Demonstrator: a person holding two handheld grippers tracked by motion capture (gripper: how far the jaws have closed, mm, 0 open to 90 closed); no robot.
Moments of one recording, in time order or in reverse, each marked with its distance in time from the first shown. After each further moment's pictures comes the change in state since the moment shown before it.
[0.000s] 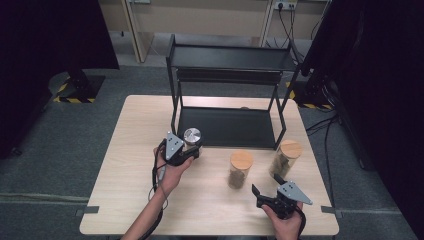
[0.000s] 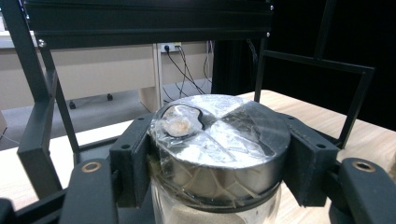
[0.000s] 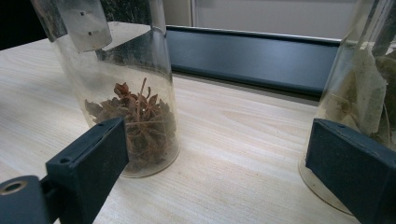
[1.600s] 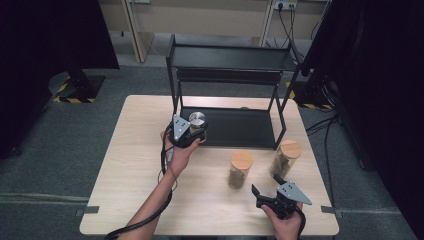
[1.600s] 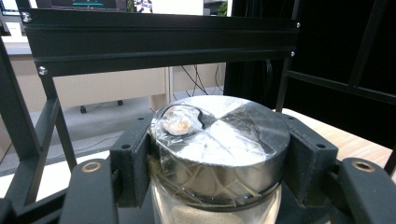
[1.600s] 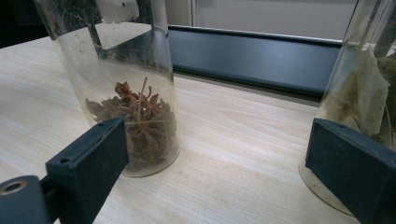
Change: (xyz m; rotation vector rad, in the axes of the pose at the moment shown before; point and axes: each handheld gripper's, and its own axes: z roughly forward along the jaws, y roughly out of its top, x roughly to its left) left arm 0.010 0.026 0.048 -0.019 0.049 -0.015; right arm 0.001 0.000 0.000 0.001 0.000 -0.009
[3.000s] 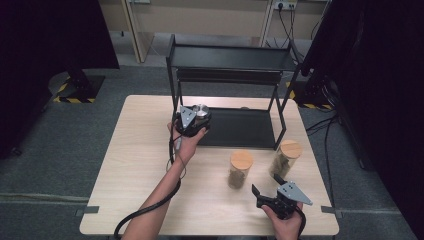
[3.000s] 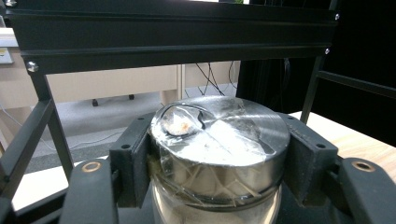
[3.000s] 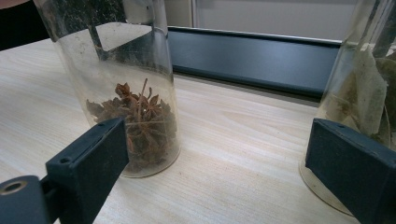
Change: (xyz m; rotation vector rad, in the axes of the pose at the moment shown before) left arm 0.005 0.000 0.044 0.022 0.058 -0.017; right arm 0.000 0.000 0.000 -0.004 0.004 0.006
